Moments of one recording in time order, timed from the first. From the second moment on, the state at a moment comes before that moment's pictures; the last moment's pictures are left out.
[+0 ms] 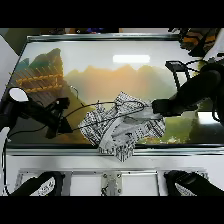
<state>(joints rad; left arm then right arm) 0.06 -1.15 0.98 1.00 -1.69 -0.04 0.40 -1.12 1.51 1.60 -1.81 -1.23</state>
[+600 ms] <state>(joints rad) -0.11 -1.21 0.92 1.00 -1.48 -0.02 0.40 -1.11 1.52 1.60 -1.84 -1.23</state>
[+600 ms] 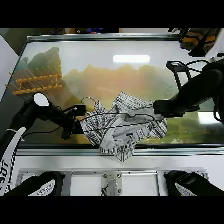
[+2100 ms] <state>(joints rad) -0.21 -1.22 0.92 0.99 -1.38 -0.04 0.72 -1.24 1.60 1.88 -1.31 -1.27</state>
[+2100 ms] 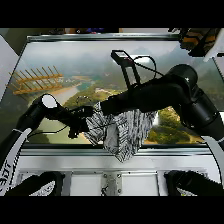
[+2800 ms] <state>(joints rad) -0.21 -1.22 0.92 0.99 -1.39 -0.05 0.77 -1.30 1.60 1.91 -1.23 -1.27</state>
